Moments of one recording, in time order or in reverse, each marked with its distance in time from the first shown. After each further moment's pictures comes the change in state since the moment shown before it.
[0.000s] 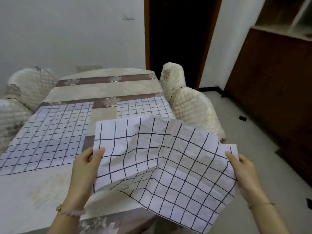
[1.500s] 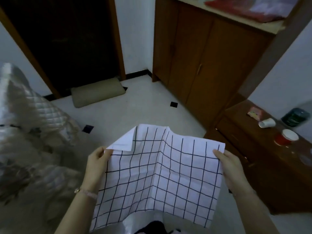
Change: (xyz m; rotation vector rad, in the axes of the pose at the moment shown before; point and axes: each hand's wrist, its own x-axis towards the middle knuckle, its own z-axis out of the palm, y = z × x) left_hand 0.099 0.085 0.741 0.036 -0.461 -0.205; right_hand 0.487 0.015 -0.423 0.031 0.267 0.218
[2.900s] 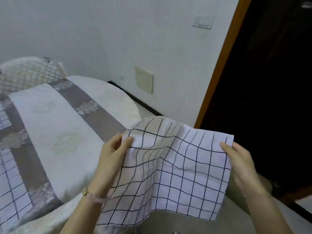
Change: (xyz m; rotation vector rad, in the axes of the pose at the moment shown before) left_hand 0.530 0.142 -0.303 -0.119 1.185 0.082; right_hand 0.329 -0.381 0.910 -0.226 -1.248 -0.422
